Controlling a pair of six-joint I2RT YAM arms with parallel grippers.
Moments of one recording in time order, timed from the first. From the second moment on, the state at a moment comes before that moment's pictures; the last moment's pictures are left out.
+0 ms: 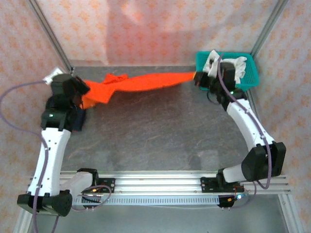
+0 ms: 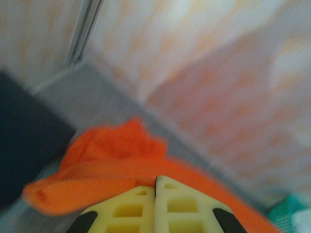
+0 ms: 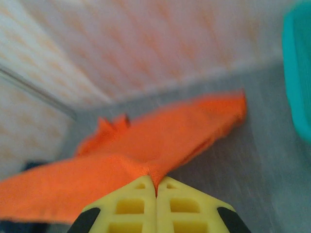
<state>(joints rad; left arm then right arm) 0.01 1.02 1.21 -0.67 -0.20 -0.73 0.17 1.38 1.20 -0.30 -0.34 0.49</state>
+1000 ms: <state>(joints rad) 0.01 0.82 0.58 -0.90 -0.03 -1.00 0.16 1.35 0.78 -0.67 -0.13 0.66</state>
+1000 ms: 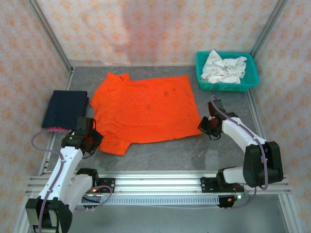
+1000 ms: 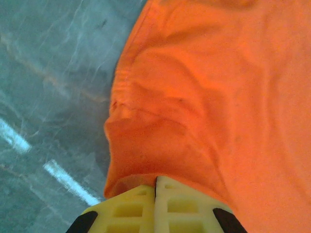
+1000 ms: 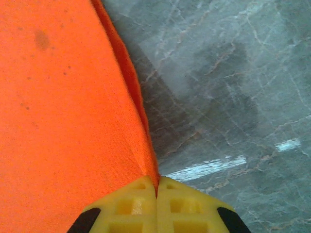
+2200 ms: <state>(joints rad) 0.01 1.79 1.08 -0.38 -0.18 -0.91 0.32 2.01 1.37 -0.33 -0.05 0.59</state>
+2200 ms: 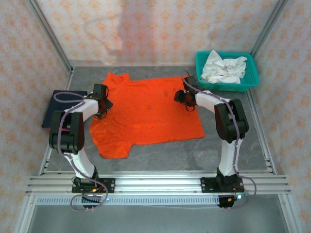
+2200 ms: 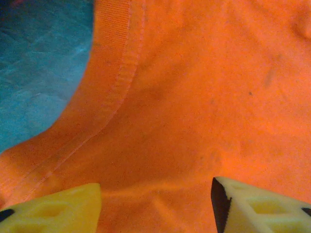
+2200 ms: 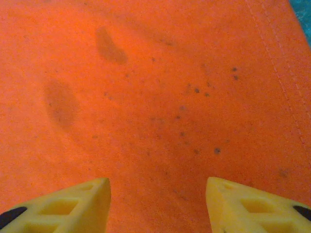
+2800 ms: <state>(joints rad) 0.01 2.08 1.43 -0.42 -0.17 -0.91 0.21 2.09 1.44 -0.38 -0.04 0.61</state>
